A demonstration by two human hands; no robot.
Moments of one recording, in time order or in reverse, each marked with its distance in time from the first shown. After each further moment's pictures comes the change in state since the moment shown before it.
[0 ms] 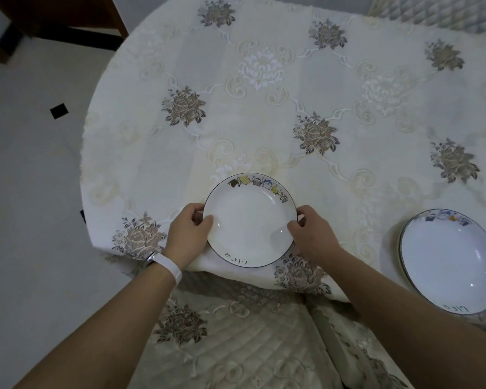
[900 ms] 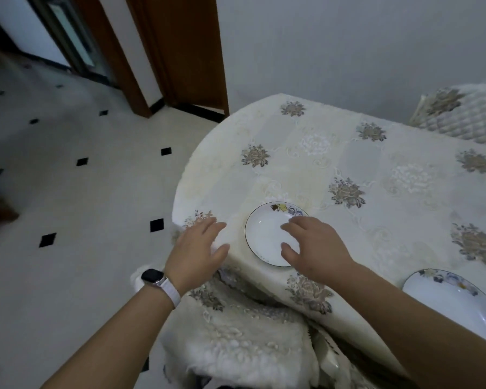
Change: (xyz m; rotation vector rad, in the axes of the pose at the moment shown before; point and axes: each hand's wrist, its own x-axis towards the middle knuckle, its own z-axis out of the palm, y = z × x) left_hand -0.195 0.034 -0.072 0.642 0.235 0.340; right_hand -0.126 -0.053 -0.053 -0.641 0.135 -0.963
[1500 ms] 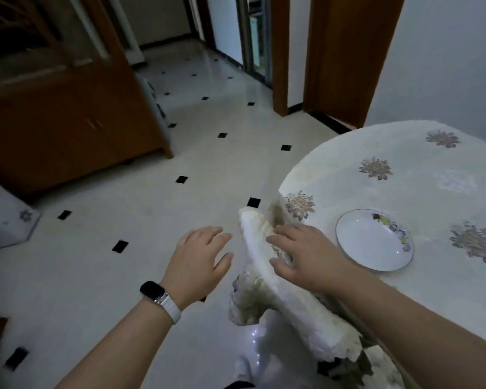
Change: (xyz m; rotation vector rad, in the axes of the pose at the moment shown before) left_hand -0.259 0.019 -0.035 0.309 0.321 -0.410; right_hand -0.065 -0.135 0.002 0.076 -0.194 -0.809
